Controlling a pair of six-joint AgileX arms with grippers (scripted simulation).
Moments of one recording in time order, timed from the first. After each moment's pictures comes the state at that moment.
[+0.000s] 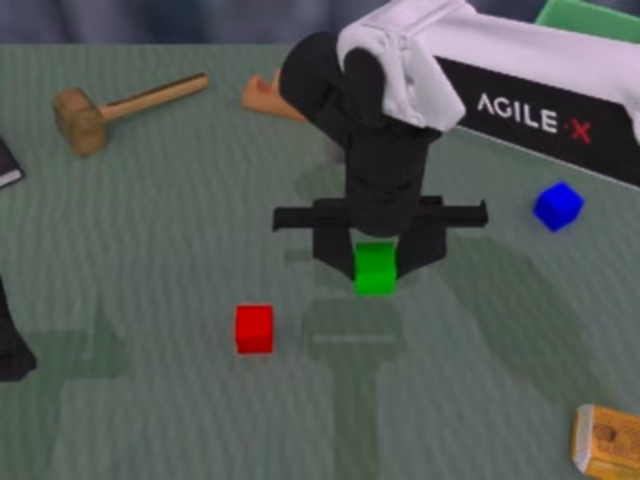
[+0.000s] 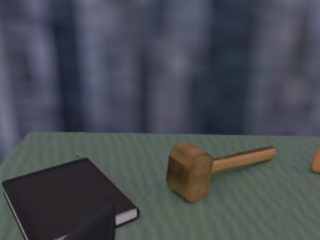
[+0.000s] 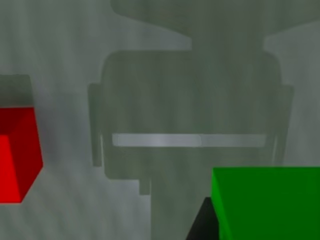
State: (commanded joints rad) left arm 0.02 0.00 0.00 0.00 0.00 0.00; right arm 0.71 2.23 1.89 -1.23 0.01 0.71
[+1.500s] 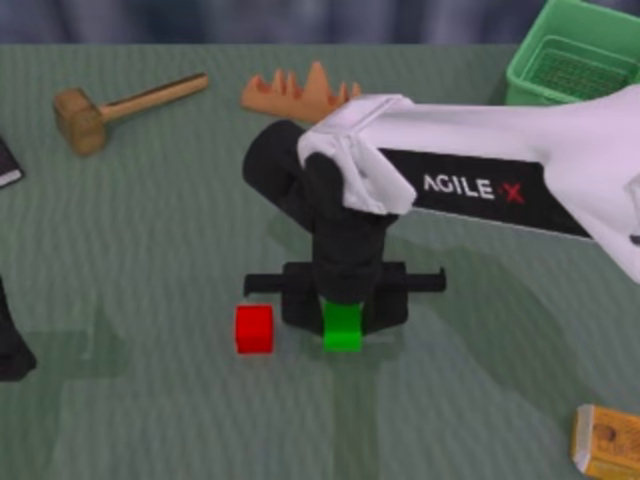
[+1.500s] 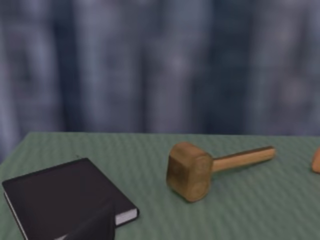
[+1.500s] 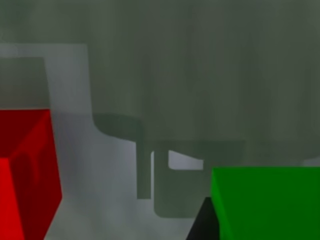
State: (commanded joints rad) left arm 0.02 0.00 0.00 0.00 0.00 0.00; right arm 0.79 2.28 1.73 -1.00 0.01 0.79
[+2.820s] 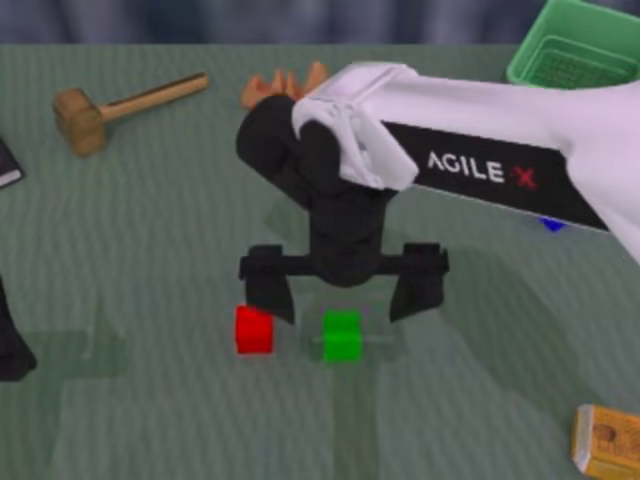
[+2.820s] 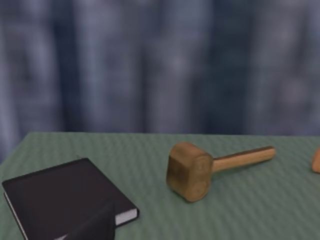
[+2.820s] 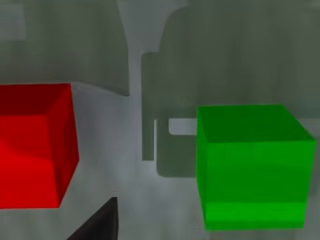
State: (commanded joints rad) left arm 0.02 0.00 0.00 0.00 0.00 0.00; right arm 0.79 2.26 1.81 -1.11 0.01 0.80
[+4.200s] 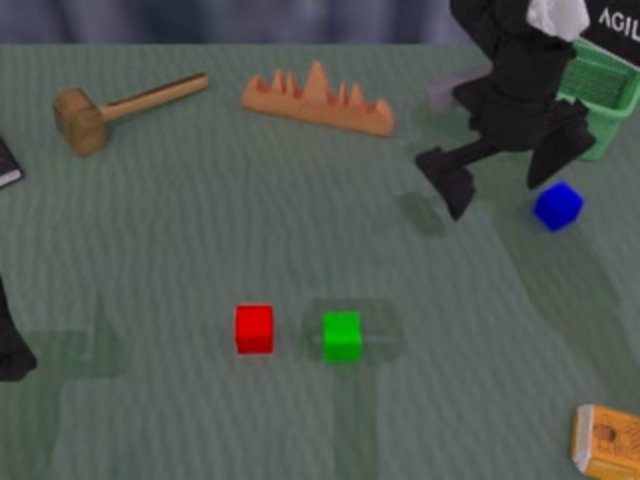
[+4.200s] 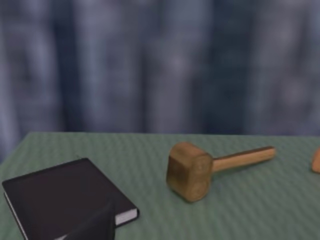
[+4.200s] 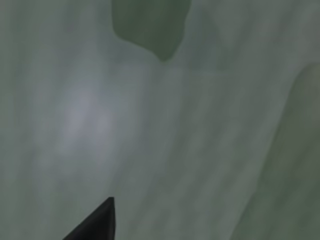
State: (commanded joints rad) left arm 0.02 0.00 0.00 0.00 0.00 0.00; right arm 0.34 2.38 2.09 -1.31 0.01 -0.09
